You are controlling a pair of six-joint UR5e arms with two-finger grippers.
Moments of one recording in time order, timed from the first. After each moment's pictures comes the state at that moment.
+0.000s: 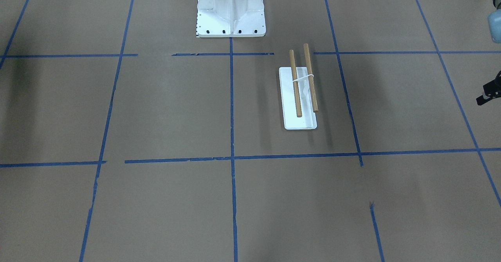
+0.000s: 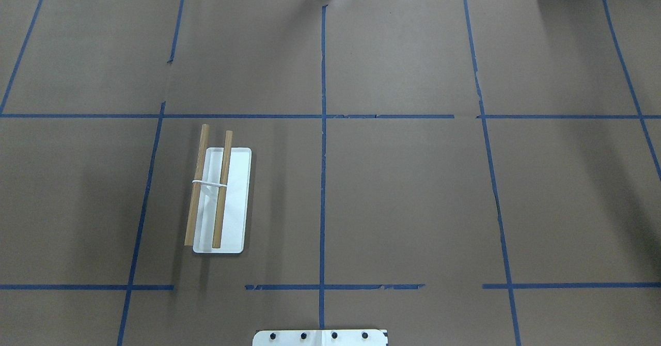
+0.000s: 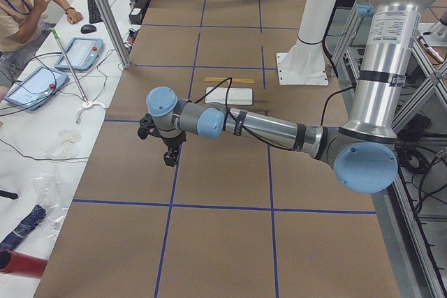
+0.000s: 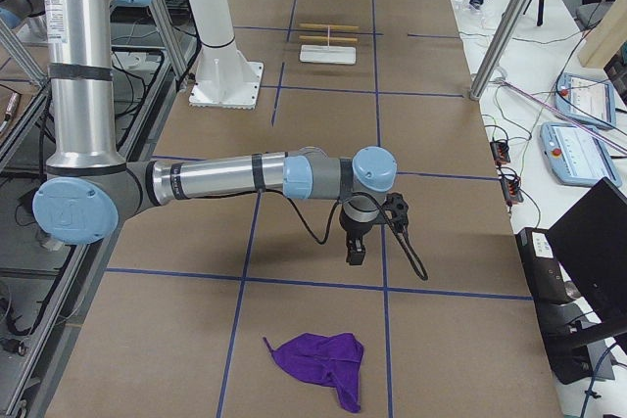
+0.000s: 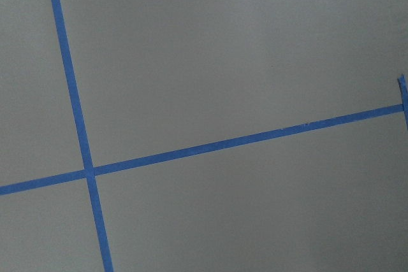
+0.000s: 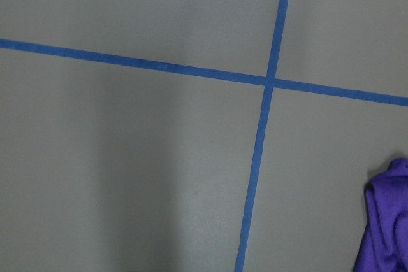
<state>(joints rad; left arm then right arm) -1.41 -1.71 -1.64 -1.61 -2.44 -0.08 1.48 -1.59 1.73 -1.72 2.33 -0.06</state>
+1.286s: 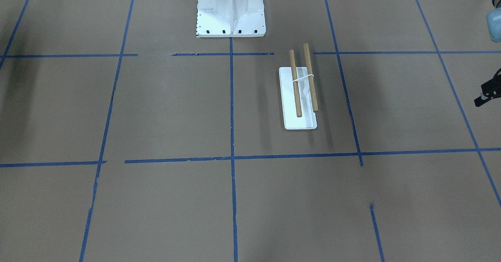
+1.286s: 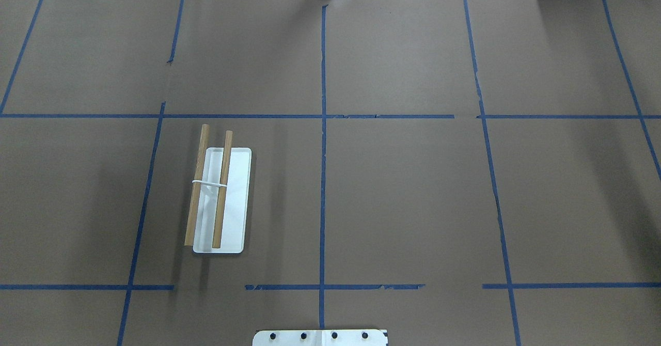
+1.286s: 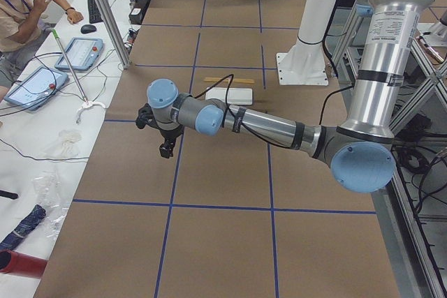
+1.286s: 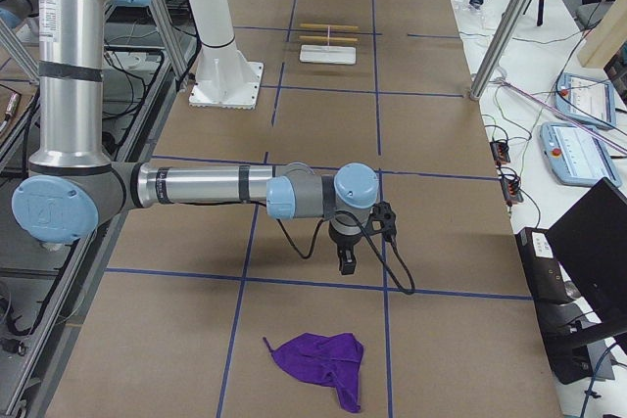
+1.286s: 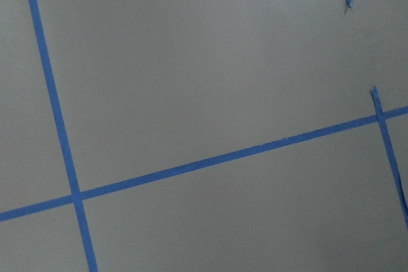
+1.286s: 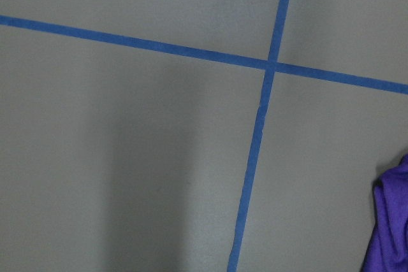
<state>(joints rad) -1.41 -1.72 -1.65 -1.69 -2.44 -0.08 1.48 -1.66 1.68 -1.54 2.37 -0.06</state>
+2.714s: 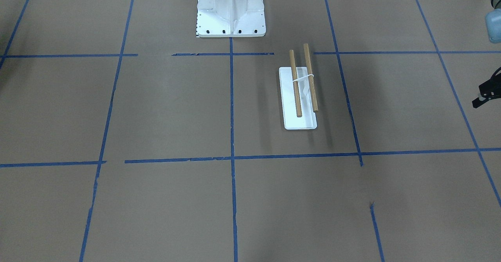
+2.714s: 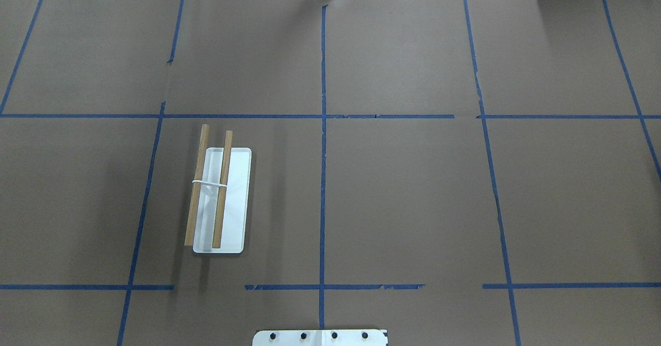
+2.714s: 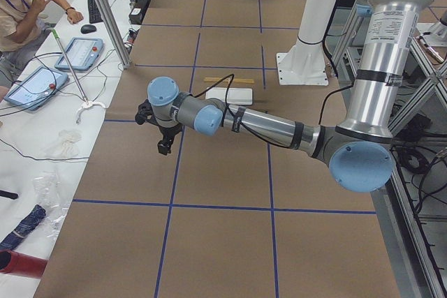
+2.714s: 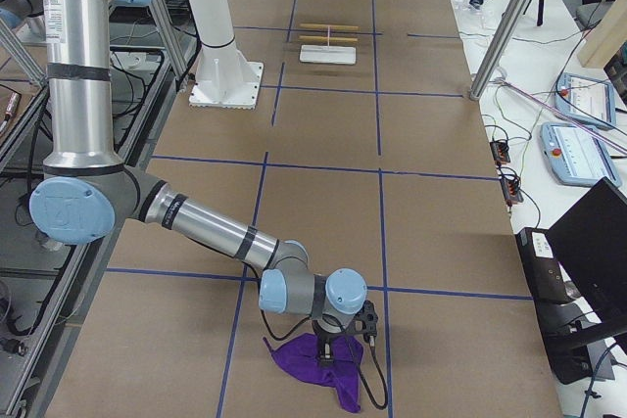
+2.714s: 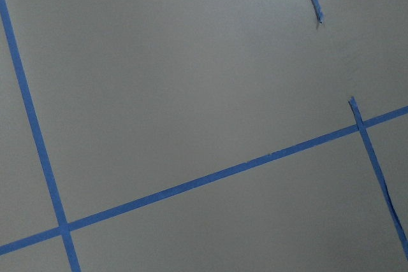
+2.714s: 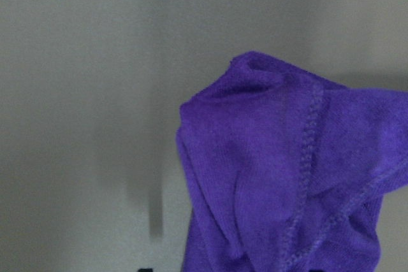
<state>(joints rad) -1.40 -1.72 -1.65 -1.74 -2.45 -0.08 1.48 -1.59 1.14 -1.22 2.23 -0.06</state>
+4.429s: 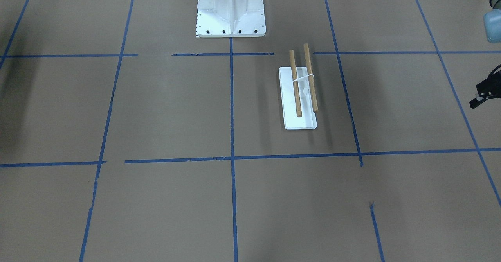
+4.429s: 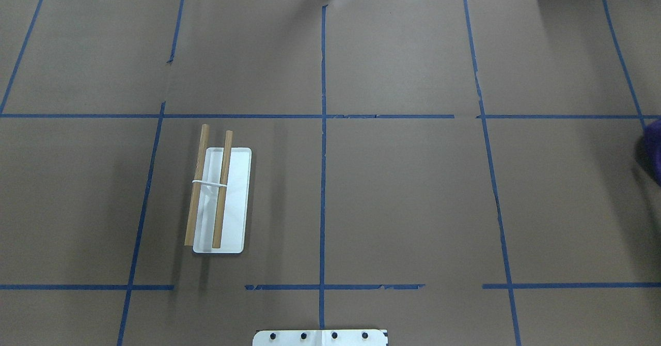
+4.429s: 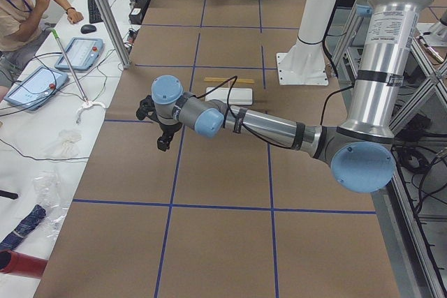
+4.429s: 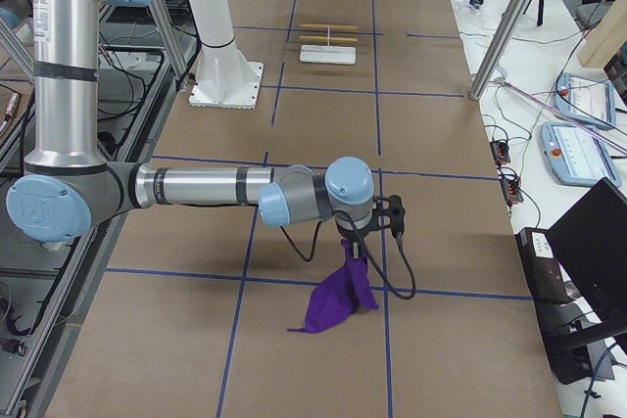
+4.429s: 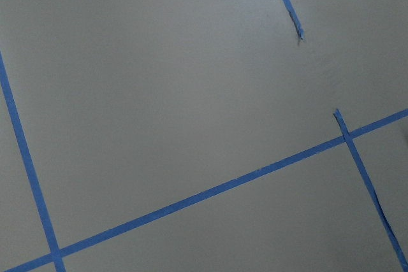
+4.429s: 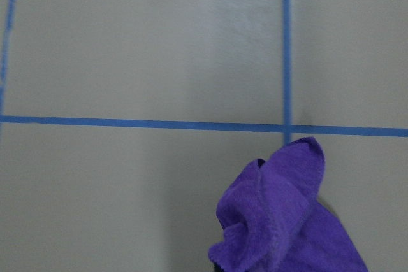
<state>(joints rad) -1.39 -1.72 -1.65 -1.84 -2.46 -0.15 1.52 -1.66 1.81 -1.39 2.47 0.26</state>
